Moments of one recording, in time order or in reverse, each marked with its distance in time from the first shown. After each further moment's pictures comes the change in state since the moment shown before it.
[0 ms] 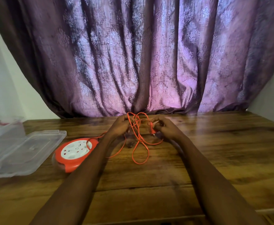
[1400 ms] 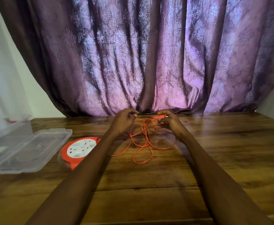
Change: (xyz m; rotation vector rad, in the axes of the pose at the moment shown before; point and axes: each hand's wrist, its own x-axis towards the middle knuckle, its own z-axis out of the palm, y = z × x) left_hand 0.006 0.010 -0.027 0.562 0.089 0.289; right_hand 0.002 -0.029 -0.003 0.454 0.002 0.147
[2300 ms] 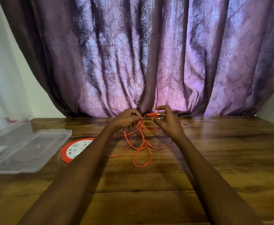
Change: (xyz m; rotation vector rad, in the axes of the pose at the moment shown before) left_hand 0.018 0.020 -0.007 -0.234 -0.286 -0.180; right_hand 0.001 -0.003 0.010 -0.643 0.172 -0.387
